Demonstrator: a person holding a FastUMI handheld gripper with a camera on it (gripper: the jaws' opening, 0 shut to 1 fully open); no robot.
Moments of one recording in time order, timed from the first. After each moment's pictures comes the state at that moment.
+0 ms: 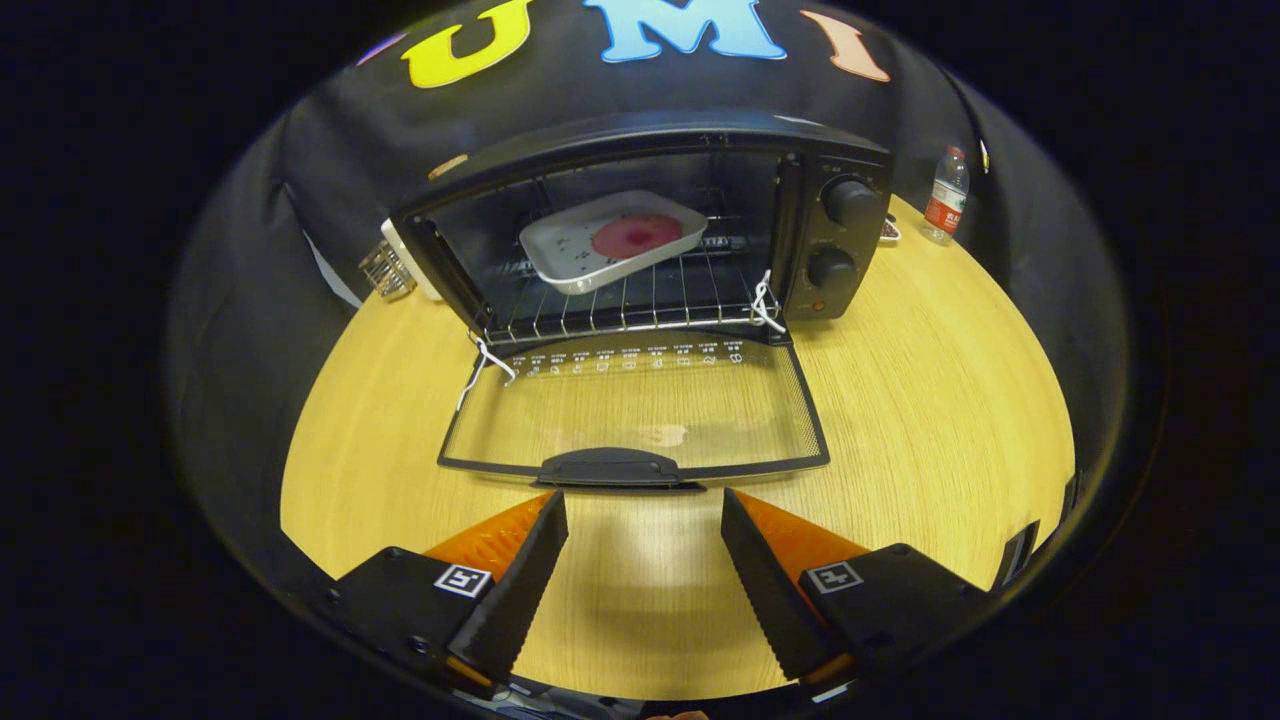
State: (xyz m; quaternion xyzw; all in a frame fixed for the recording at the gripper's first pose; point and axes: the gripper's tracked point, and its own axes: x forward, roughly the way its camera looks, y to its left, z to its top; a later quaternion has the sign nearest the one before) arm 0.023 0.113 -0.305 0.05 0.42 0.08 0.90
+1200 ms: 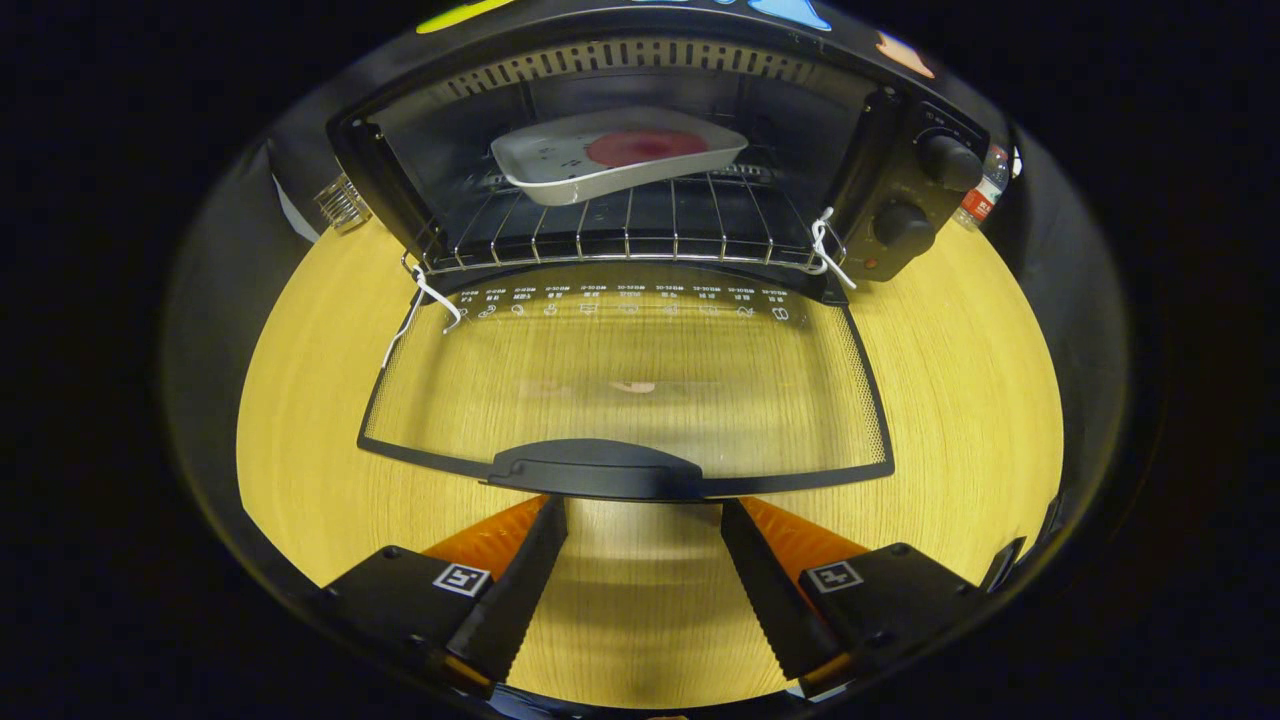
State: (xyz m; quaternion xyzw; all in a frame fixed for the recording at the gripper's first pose) arm 0.039 0.133 -0.349 0.00 0.50 0.07 0.86
